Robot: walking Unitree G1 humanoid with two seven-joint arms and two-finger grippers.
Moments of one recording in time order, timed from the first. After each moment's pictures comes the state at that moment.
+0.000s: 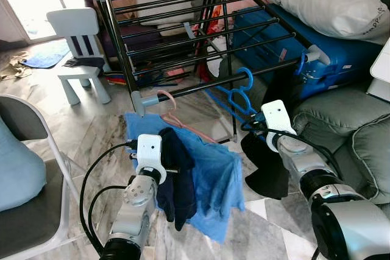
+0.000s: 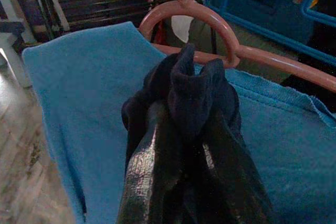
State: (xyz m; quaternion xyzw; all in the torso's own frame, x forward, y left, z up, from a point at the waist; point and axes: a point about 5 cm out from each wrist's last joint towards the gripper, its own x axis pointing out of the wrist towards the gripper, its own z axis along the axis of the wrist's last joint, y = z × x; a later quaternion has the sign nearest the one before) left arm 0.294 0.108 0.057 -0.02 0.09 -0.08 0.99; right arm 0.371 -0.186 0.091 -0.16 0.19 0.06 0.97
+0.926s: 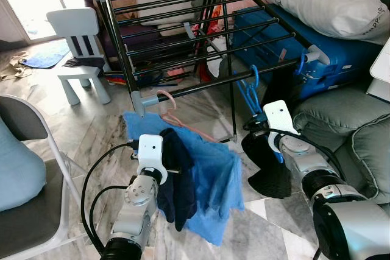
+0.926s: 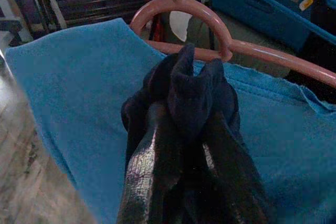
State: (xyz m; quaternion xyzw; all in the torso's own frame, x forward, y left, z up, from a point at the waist) left arm 0.294 0.106 0.056 -0.02 0.09 -0.09 0.99; right arm 0.369 -0.186 0.089 -0.15 0.19 0.06 0.97
